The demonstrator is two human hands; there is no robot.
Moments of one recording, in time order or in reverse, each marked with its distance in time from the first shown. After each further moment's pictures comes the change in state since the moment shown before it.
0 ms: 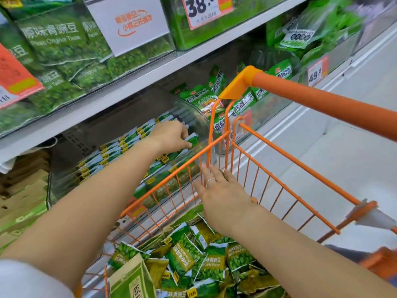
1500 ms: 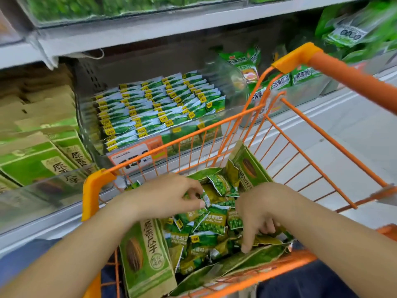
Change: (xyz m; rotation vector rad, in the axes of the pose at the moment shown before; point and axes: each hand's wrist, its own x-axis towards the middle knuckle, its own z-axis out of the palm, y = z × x) left_hand -0.203 -0.007 0.084 -0.360 -0.309 0.205; right_hand -0.025 -0.029 0.002 -0.079 -1.081 0.044
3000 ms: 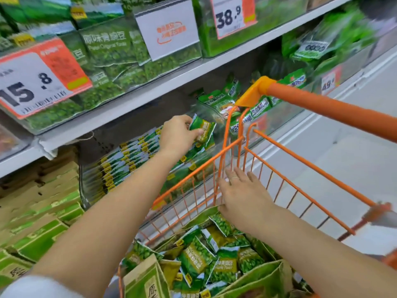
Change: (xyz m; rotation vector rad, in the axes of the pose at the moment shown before) left_hand 0.132 0.014 -0.130 -0.073 0.850 -0.225; right_hand 0.003 0.019 -0.009 0.219 1.150 0.017
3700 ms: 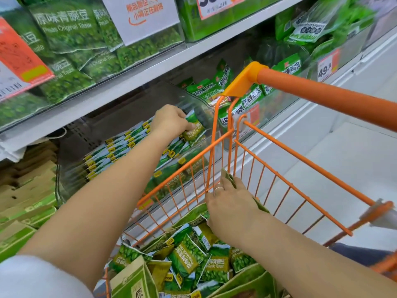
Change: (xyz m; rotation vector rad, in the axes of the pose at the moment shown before) left_hand 0.035 0.005 0.017 0.043 -0.199 -0.156; right_hand 0.003 -0.008 0.011 -0.141 -0.160 -0.088
